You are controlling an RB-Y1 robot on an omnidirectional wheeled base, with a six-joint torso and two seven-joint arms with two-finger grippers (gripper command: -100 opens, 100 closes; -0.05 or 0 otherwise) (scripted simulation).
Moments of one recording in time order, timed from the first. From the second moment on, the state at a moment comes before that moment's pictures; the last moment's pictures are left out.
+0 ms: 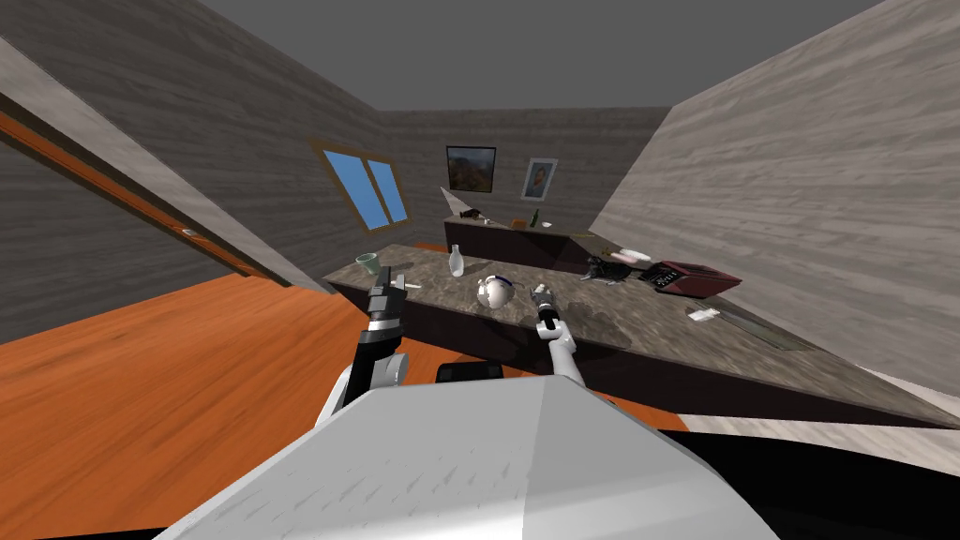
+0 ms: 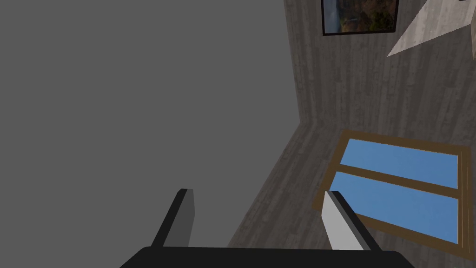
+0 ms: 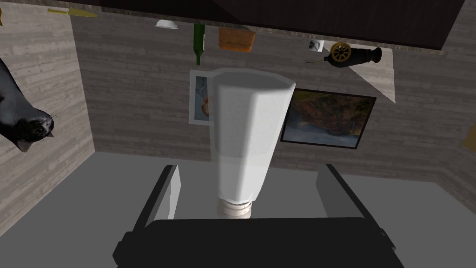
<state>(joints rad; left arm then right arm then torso) 0.51 -0.01 -0.06 -2.20 -0.11 -0.43 0.05 -0.16 -0.14 -0.47 -1.11 0.65 -0.25 0.99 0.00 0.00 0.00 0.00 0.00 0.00</state>
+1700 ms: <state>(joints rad) 0.51 -0.01 -0.06 -2.20 -0.11 -0.43 0.05 -0.42 -0.35 -0.75 -0.59 0.56 -0.43 1.15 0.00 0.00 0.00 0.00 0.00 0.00</state>
